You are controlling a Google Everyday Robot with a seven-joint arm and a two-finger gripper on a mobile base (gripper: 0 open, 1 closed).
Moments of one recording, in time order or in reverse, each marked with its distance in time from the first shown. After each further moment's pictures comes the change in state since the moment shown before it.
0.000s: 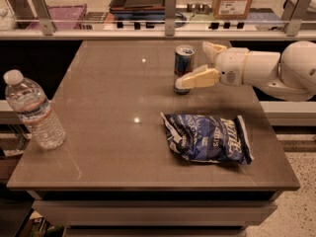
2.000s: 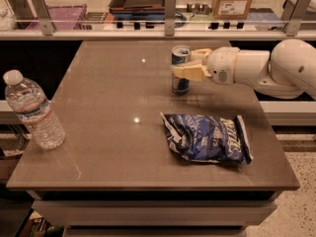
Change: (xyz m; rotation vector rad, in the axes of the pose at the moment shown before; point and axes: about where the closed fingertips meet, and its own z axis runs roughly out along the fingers) arm -0.004 0.010 0.021 -0.044 0.001 -0.003
